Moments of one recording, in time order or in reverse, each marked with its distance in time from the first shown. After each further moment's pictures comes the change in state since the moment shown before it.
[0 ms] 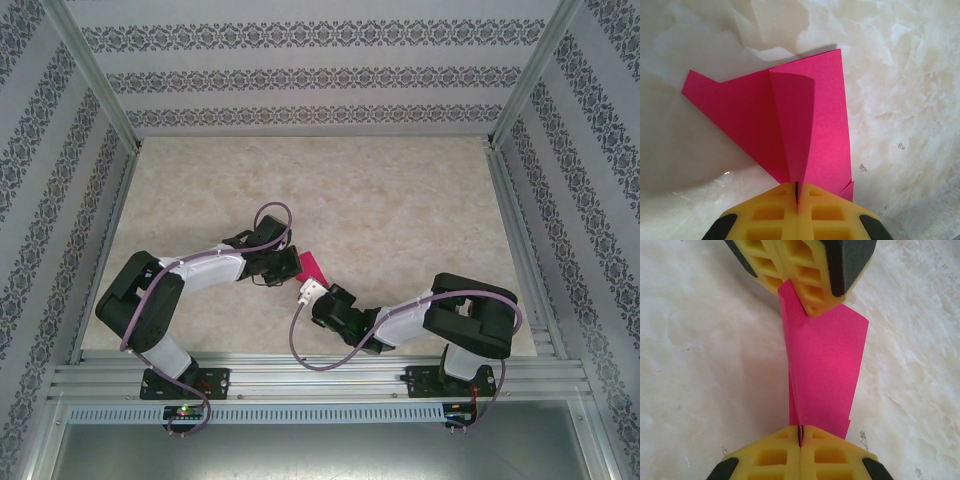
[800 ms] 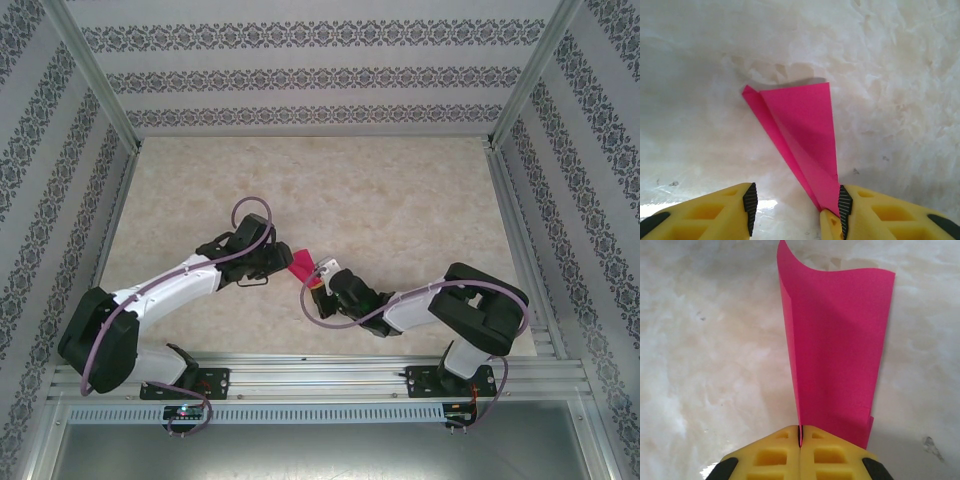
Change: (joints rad) left arm 0.000 -0.267 -0.044 -0.139 -0.202 0.016; right arm -0.227 -0.027 -0.029 0.095 -0.502 0.487
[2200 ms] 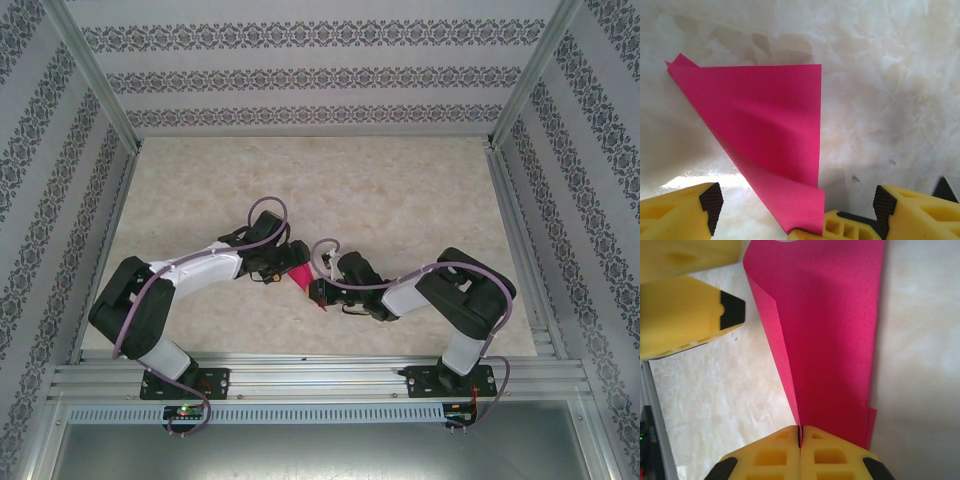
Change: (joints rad) left arm 0.001 0.235 0.089 0.055 0.120 -0.061; right arm -0.137 0.100 0.047 0.054 -0.380 0.336
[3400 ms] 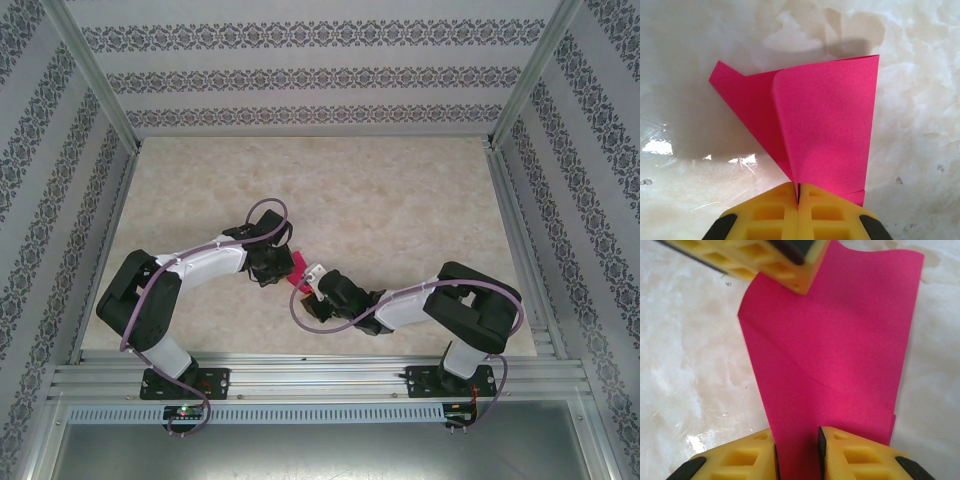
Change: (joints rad) left arm 0.010 0.040 0.060 -0.175 -0.018 -0.024; right arm 0.204 -0.067 0.035 -0.195 0.409 -0.521
